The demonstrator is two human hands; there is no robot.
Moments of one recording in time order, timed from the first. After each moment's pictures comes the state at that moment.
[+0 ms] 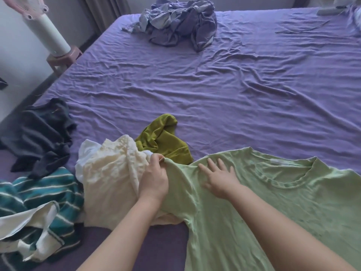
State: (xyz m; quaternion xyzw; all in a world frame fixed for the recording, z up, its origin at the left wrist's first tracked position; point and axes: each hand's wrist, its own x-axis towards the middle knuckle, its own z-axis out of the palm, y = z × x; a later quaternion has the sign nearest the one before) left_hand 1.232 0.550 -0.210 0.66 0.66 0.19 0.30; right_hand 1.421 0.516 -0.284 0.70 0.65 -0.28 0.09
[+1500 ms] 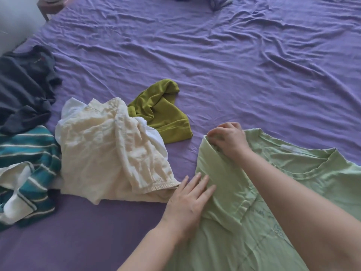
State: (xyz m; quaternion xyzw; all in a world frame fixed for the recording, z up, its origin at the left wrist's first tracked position) left_hand 1.262 0.446 -0.297 0.94 0.35 0.02 0.06; right_hand 1.464 0.555 -0.313 0.74 0.60 -0.22 -0.20
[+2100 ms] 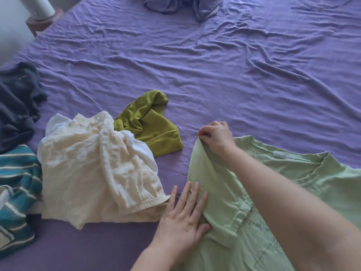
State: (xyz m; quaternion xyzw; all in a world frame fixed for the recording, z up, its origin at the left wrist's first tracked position) left_hand 1.265 0.446 -0.316 0.92 0.39 -0.07 0.08; right_hand 1.466 0.593 -0.316 0.75 0.58 -0.25 -0.21
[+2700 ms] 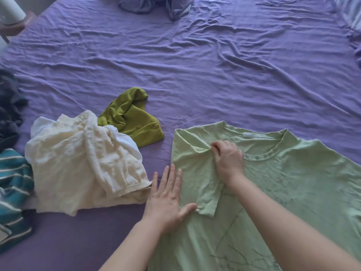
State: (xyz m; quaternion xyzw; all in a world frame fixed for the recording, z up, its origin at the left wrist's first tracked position) left_hand 1.269 0.443 -0.320 0.89 0.43 -0.15 0.11; right_hand 1.481 0.458 -0.307 0.84 0.48 -0.13 -0.21
